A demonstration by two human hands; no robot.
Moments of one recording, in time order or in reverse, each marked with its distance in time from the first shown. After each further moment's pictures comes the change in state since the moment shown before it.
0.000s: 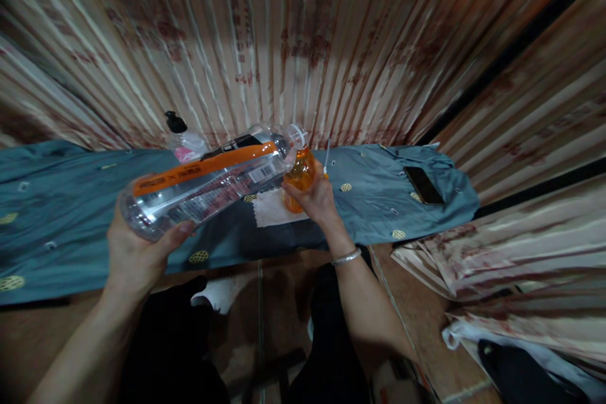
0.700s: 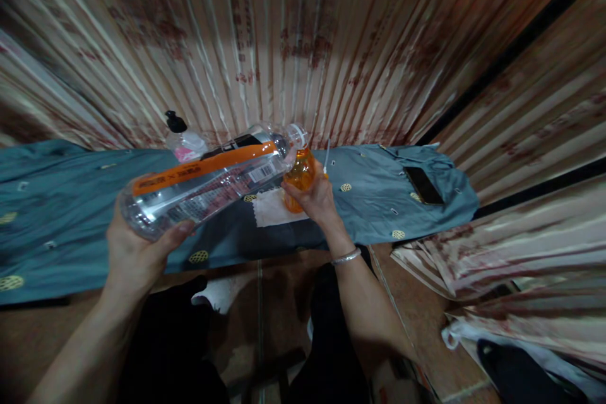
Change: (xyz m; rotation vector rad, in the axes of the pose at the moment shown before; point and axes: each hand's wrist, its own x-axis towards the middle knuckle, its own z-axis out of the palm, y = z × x) left_hand 0.000 0.001 0.001 -0.004 0.001 0.027; right_hand 0.001 -0.005 -0.001 0.035 0.015 0.086
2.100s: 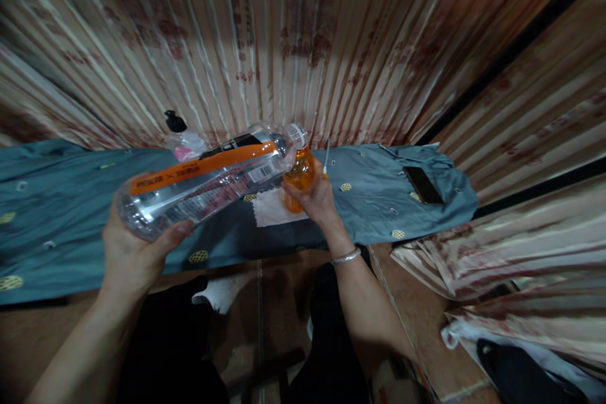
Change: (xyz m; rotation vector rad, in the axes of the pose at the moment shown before) left_hand -0.001 -0.005 -0.005 0.055 0.004 0.095; right_hand 0.000 -0.001 -0.001 -0.063 -0.005 -0.014
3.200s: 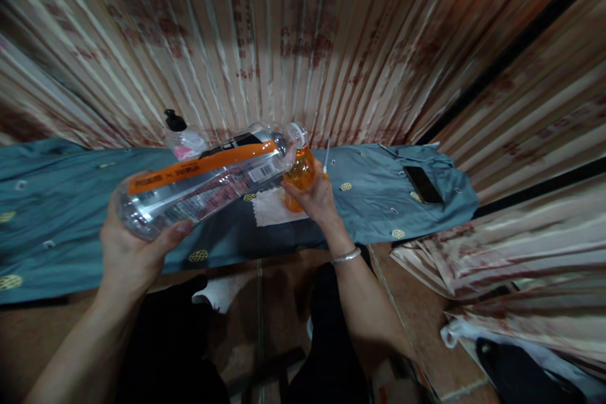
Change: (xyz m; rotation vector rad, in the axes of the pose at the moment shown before) left_hand -0.001 -0.004 -0.004 0.064 -0.005 -0.013; right_hand -0.001 -0.004 -0.001 0.046 0.005 0.018
